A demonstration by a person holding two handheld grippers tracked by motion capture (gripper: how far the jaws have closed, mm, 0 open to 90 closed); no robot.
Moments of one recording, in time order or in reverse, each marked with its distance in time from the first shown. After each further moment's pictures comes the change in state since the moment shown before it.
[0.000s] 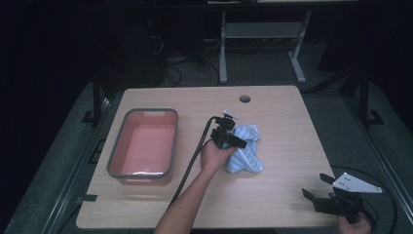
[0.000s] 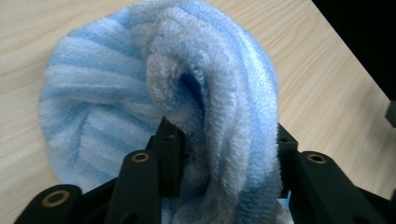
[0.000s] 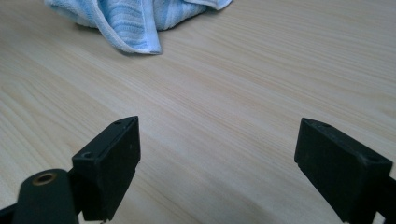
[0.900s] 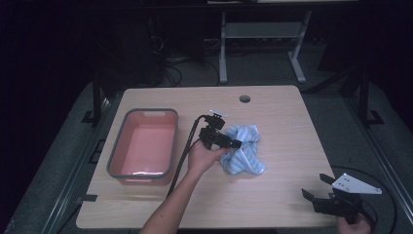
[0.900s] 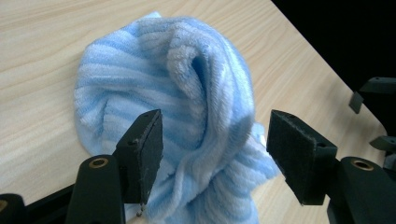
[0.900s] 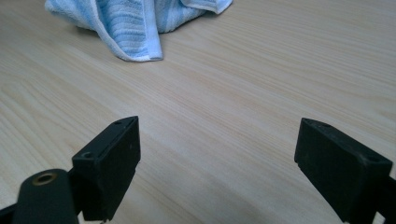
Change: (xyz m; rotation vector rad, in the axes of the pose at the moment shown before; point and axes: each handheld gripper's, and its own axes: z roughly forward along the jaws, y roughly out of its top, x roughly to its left) left arm 0.001 -0.012 -0.047 -0.059 -0.047 0.043; right arm 0.004 0.001 -0.001 0.000 -0.014 -0.004
